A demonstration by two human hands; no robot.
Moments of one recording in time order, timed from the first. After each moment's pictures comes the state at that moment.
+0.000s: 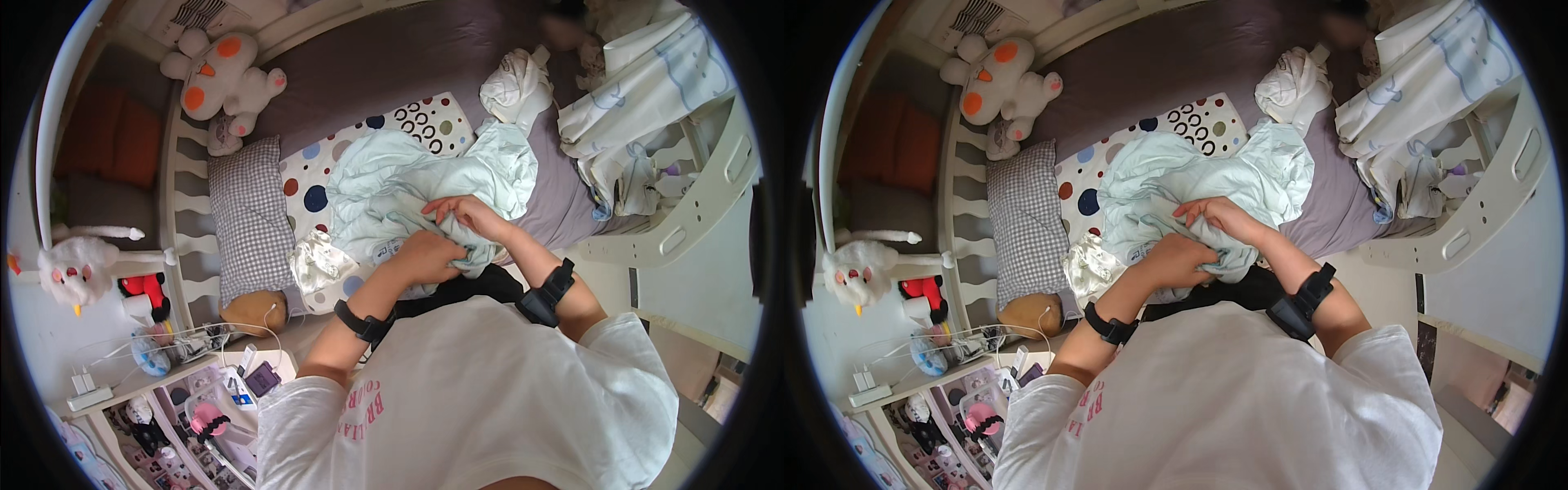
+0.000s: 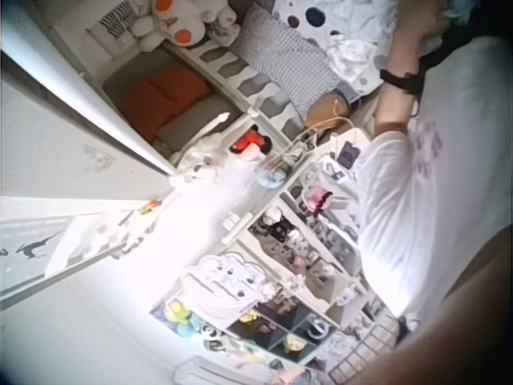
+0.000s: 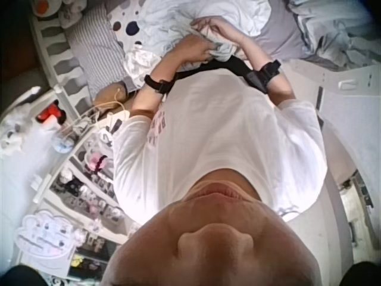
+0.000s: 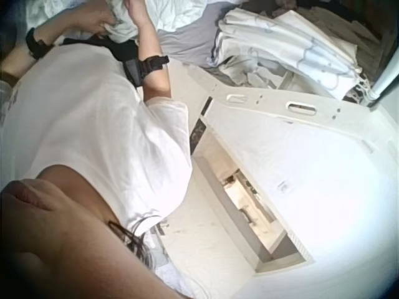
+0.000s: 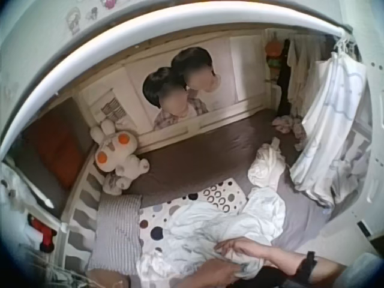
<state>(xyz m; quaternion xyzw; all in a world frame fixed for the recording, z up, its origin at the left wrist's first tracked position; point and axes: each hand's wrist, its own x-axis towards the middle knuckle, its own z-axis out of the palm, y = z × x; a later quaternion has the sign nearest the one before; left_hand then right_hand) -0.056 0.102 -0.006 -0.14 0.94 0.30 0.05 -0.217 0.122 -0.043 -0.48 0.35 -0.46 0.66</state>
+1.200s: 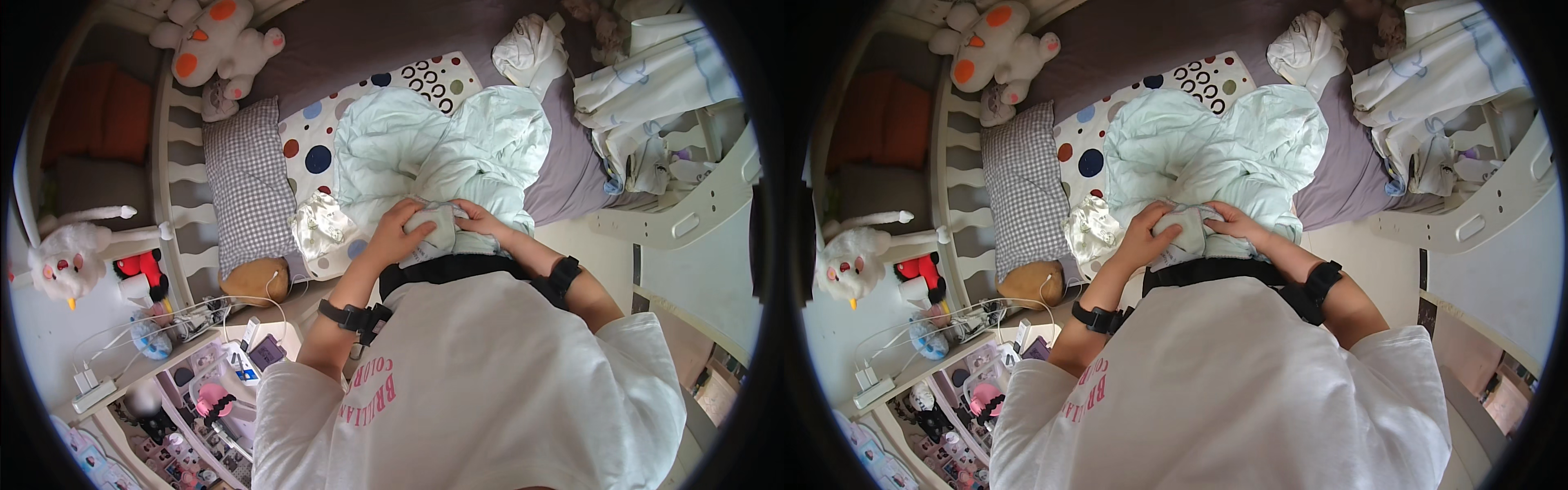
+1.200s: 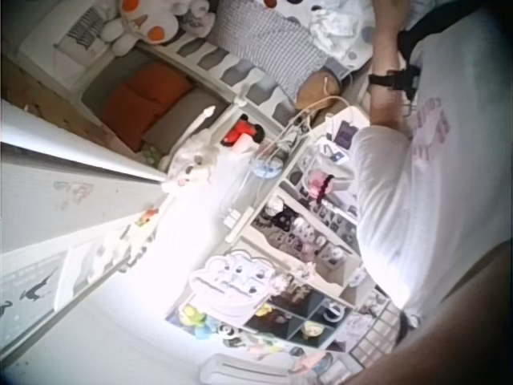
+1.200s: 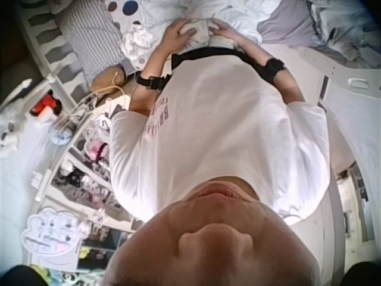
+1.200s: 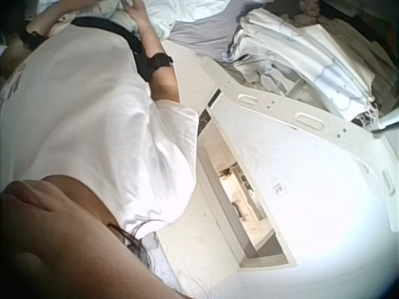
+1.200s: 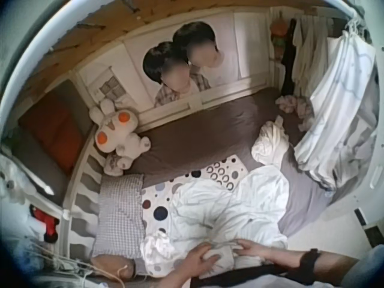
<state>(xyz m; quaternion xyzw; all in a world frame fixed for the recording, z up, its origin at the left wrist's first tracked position) 0.027 0.101 -0.047 -0.38 0.75 0.52 -0.15 -0.165 0.175 -0.143 -0.37 0.43 -0.43 0.71</state>
